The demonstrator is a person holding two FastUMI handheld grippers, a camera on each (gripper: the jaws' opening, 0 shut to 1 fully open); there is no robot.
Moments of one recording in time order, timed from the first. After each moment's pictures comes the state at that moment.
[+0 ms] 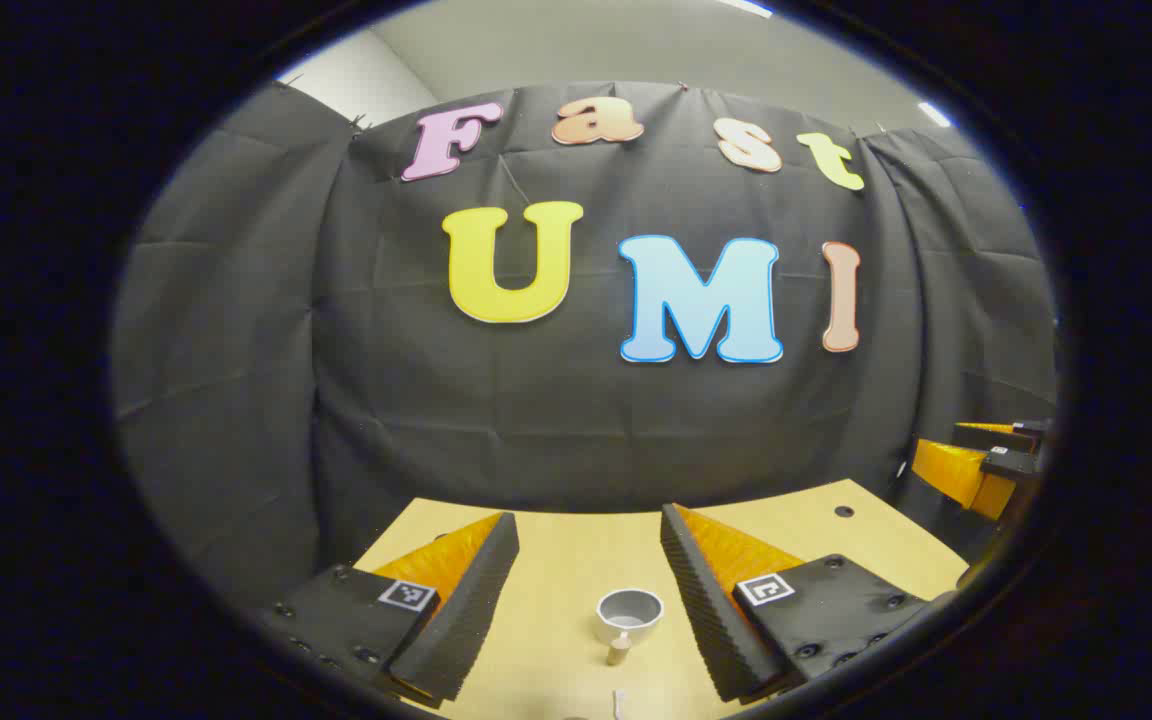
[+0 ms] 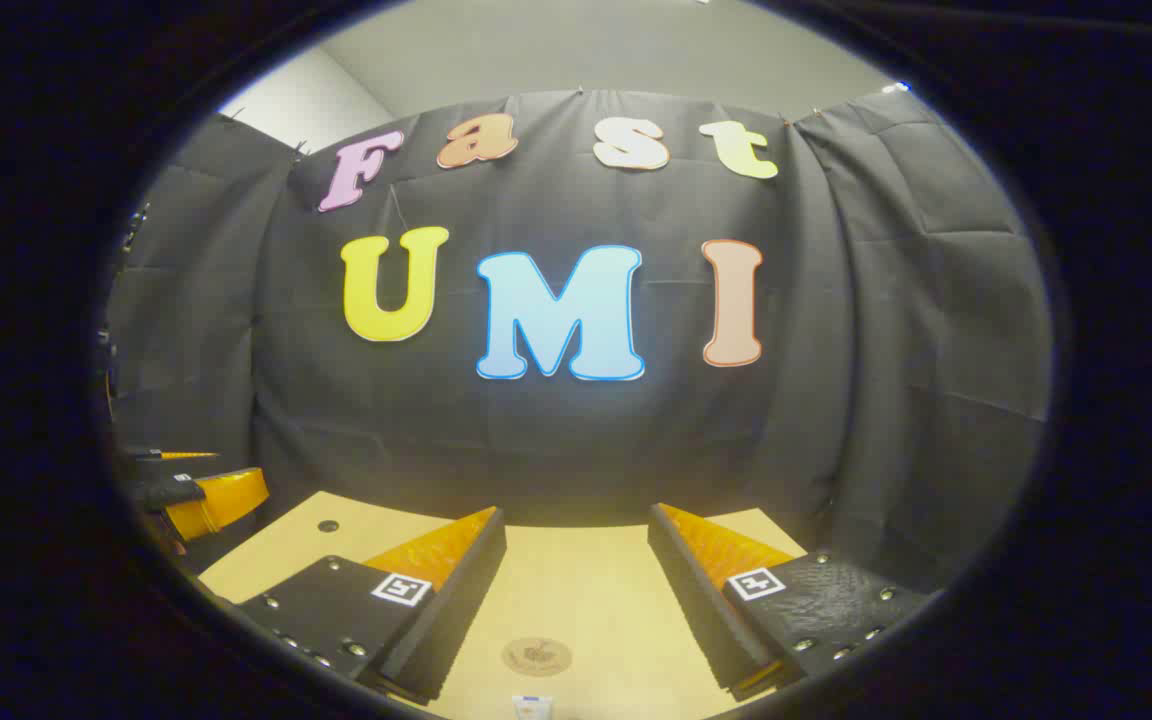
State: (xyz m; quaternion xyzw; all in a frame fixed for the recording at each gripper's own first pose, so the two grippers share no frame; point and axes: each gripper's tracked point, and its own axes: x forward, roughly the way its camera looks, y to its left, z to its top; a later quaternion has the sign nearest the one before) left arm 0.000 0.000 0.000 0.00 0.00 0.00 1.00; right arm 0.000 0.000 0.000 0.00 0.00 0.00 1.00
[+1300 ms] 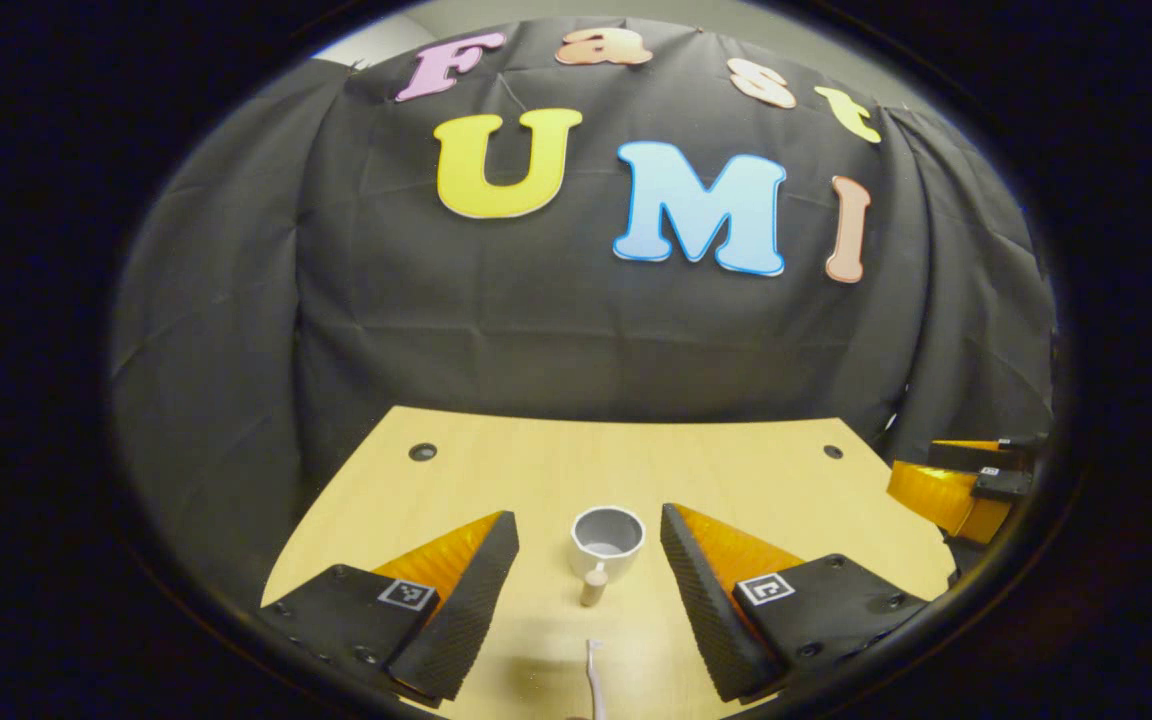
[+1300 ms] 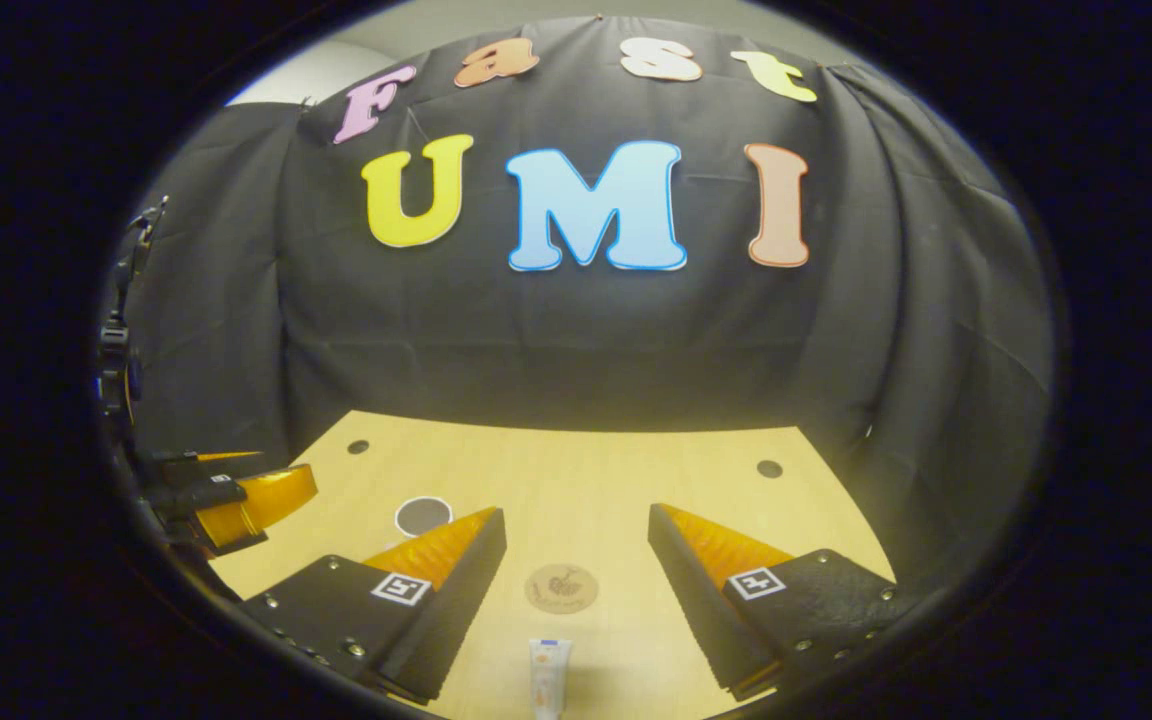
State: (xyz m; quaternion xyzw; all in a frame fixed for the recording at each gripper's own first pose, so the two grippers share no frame) left arm 0.005 -0.019 -0.111 -0.04 0.16 -0.01 0.99; right arm 0.000 0.018 -0.088 0.00 0.17 0.06 0.98
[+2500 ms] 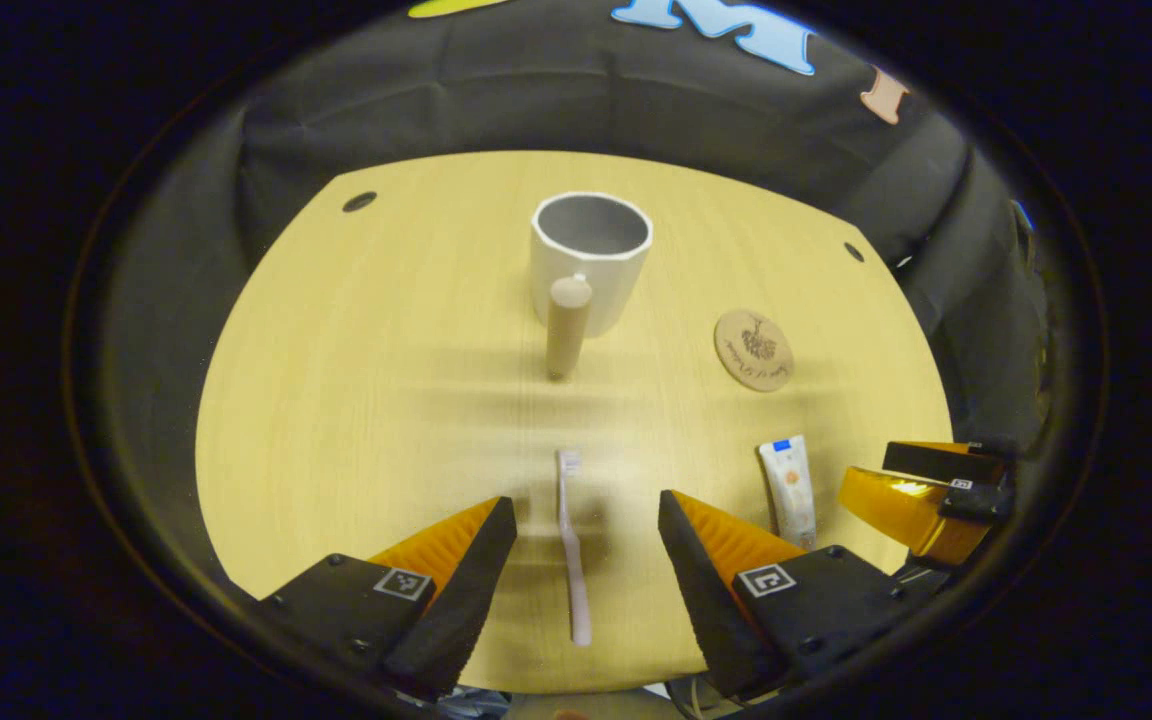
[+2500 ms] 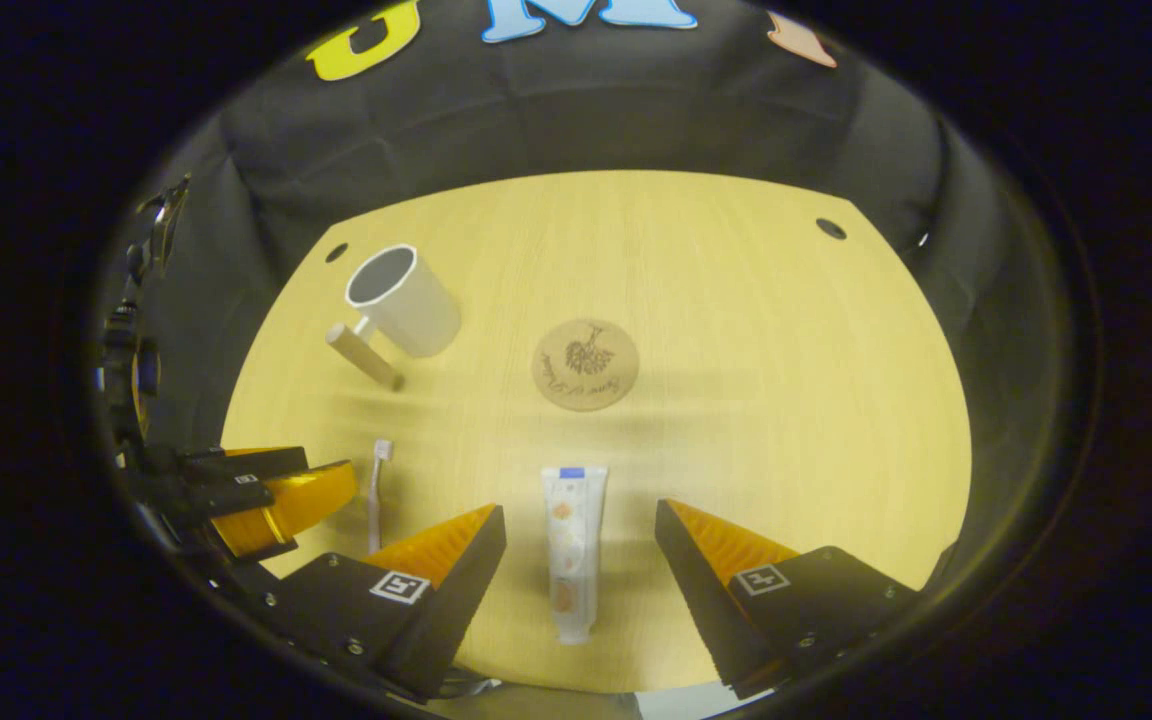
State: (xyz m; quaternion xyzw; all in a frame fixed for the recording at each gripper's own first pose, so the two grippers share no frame) left arm -0.051 -0.047 -0.336 -0.07 0.50 -0.03 0.86; right arm -0.056 0.041 -0.299 0.03 0.49 0.08 0.87
